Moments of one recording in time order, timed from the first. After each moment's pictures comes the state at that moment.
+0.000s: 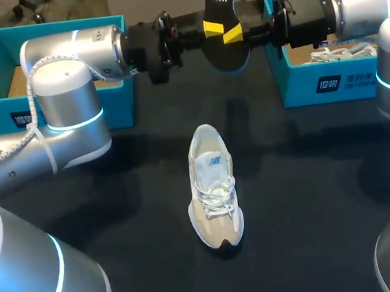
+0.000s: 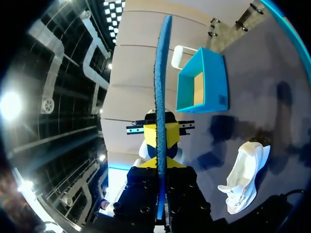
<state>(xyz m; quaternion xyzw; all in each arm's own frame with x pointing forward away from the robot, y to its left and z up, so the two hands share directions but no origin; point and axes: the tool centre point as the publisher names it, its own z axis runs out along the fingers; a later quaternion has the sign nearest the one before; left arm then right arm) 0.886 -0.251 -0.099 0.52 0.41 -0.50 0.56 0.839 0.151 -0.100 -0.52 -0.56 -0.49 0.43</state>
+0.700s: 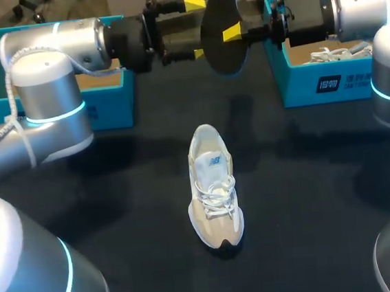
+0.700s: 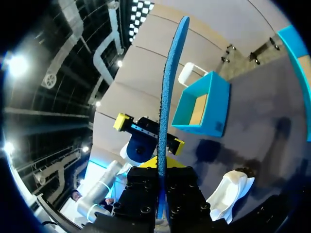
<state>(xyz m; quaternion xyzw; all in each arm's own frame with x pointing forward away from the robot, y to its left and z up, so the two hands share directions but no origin) 0.896 -0.217 -0.092 0.46 0.50 -0.55 0.48 0.855 0.149 -0.106 -0.48 -0.61 -0.55 0.30</state>
